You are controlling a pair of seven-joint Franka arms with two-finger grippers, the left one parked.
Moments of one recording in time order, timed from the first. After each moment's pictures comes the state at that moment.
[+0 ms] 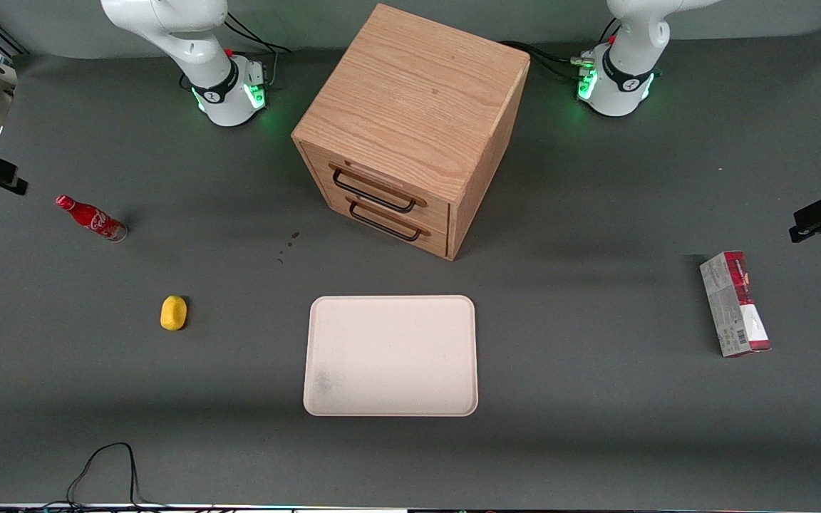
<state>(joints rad) -0.03 -0.07 -0.17 -1.59 -0.03 1.45 -0.12</state>
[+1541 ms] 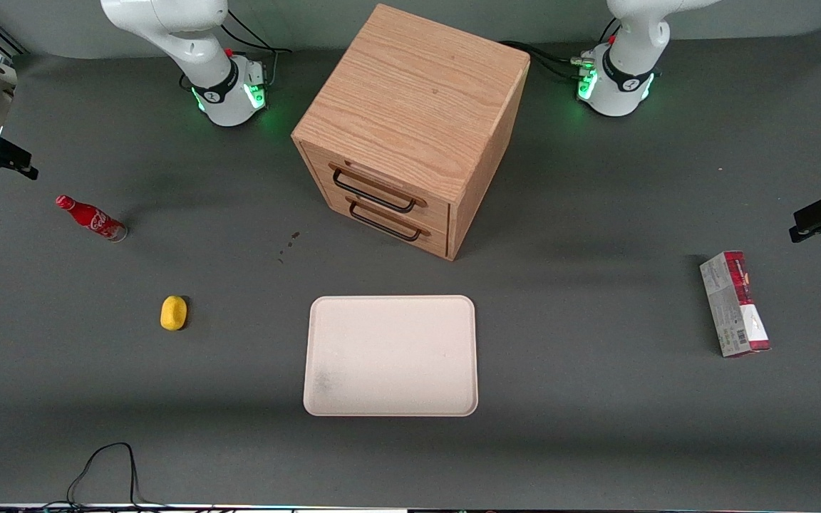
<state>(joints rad) -0.01 -0.29 -0.49 -2.28 -0.18 2.00 -0.46</state>
